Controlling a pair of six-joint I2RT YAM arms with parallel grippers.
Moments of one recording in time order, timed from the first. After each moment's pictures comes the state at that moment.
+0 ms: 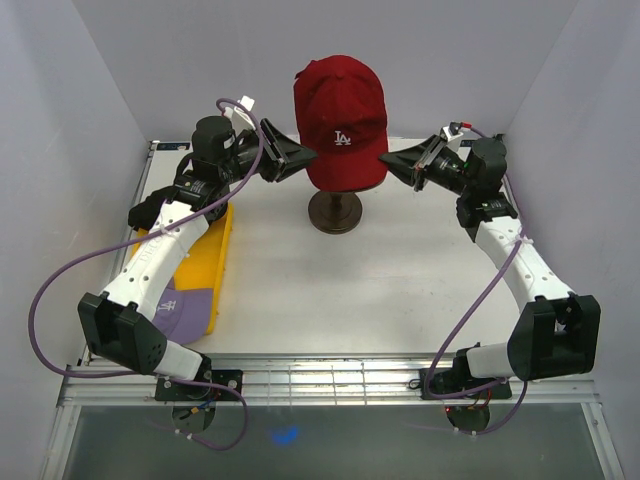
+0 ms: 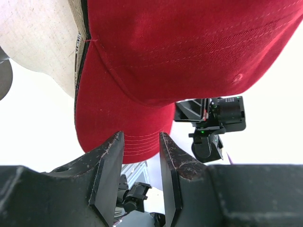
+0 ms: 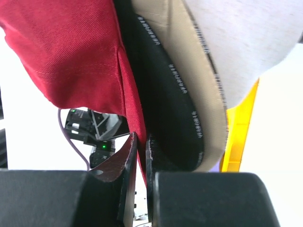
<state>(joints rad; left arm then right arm) -0.37 1.43 1.45 -0.19 0.54 -1.05 0.16 1.36 1.10 0.26 -0.79 1.43</state>
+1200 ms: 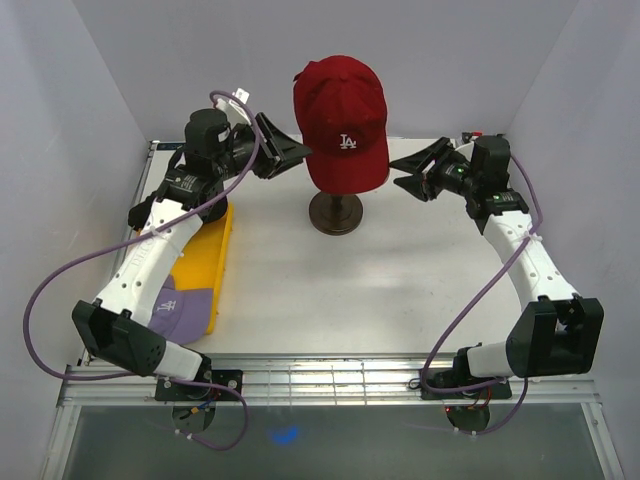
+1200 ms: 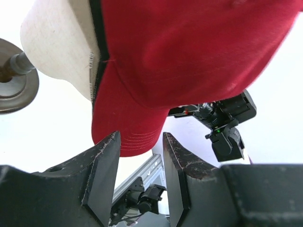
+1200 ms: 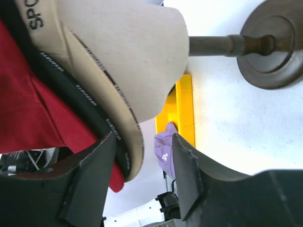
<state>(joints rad) -0.37 1.43 1.54 -0.34 0.48 -0.94 0.11 1.37 1.17 -0.14 -0.68 1.18</state>
